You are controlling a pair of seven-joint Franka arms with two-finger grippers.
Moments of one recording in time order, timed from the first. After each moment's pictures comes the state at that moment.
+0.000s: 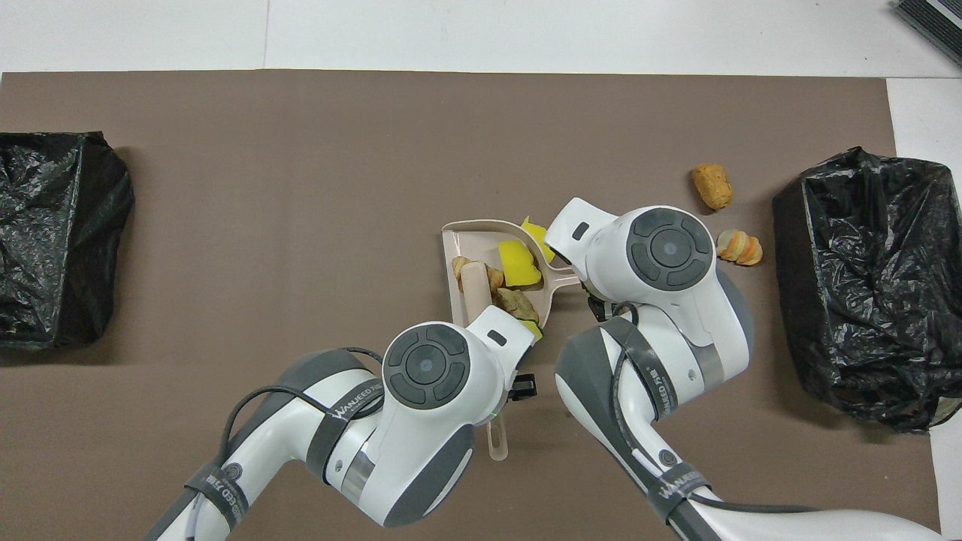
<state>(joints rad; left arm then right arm) -0.75 0.10 -0.07 -2.01 -0.29 2.10 -0.73 0.42 0.18 -0.02 -1.96 -0.08 2.21 -1.25</state>
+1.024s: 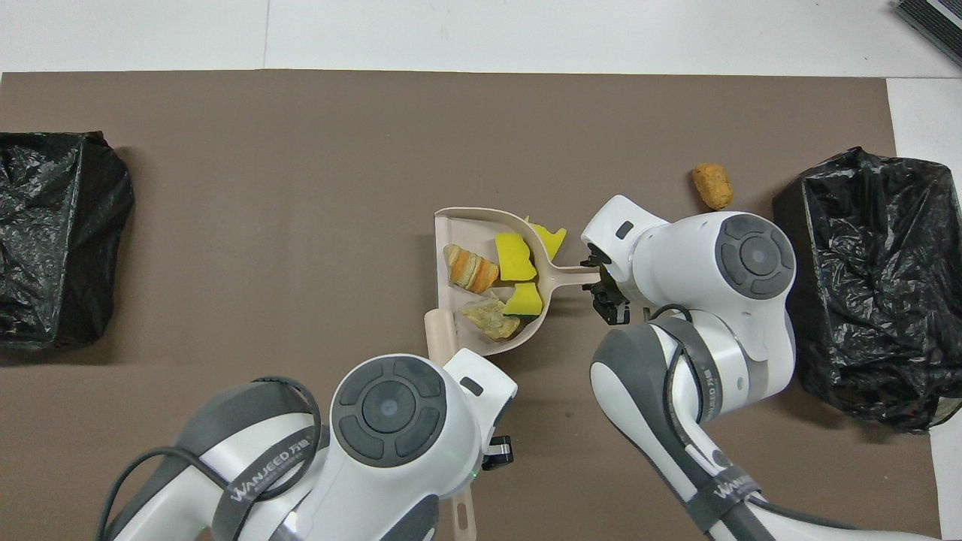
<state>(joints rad) -0.75 -0.10 -0.08 -2.00 -0.29 1.74 -0.84 0.36 0.10 -0.02 -2.04 0.15 2.28 -1.37</state>
